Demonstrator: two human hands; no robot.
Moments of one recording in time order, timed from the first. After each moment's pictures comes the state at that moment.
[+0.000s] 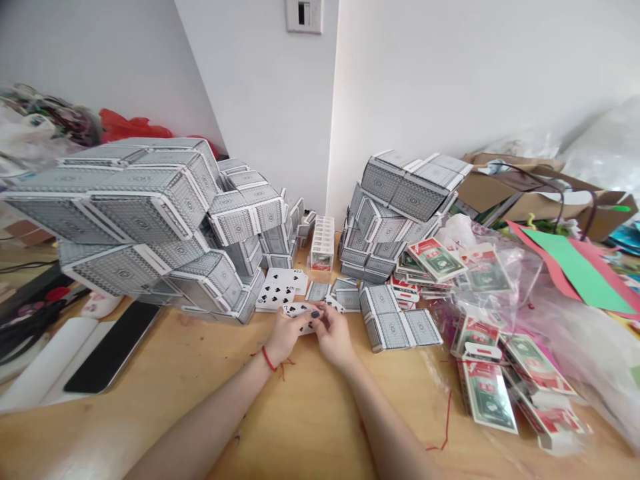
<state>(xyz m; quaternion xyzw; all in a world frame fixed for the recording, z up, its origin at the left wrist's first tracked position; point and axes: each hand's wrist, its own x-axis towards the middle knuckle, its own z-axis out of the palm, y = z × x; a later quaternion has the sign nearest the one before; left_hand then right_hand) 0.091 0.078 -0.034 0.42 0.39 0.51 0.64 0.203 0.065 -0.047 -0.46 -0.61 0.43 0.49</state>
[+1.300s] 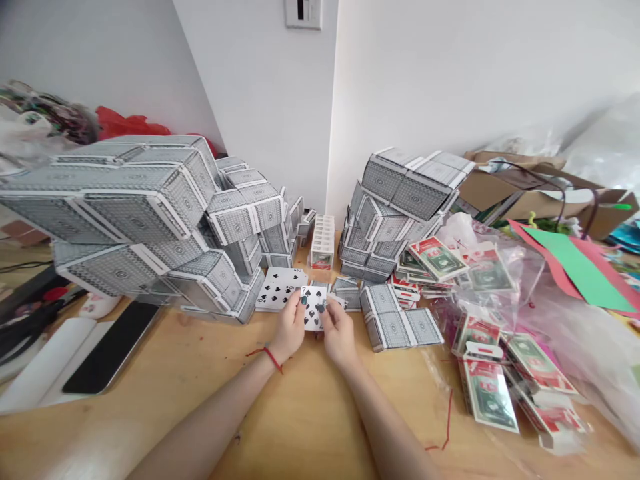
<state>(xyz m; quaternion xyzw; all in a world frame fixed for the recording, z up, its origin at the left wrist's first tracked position) 0.087 0.082 -0.052 0.60 0.49 0.50 0.39 0.204 0.062 -0.052 -0.52 -0.51 0.45 0.52</state>
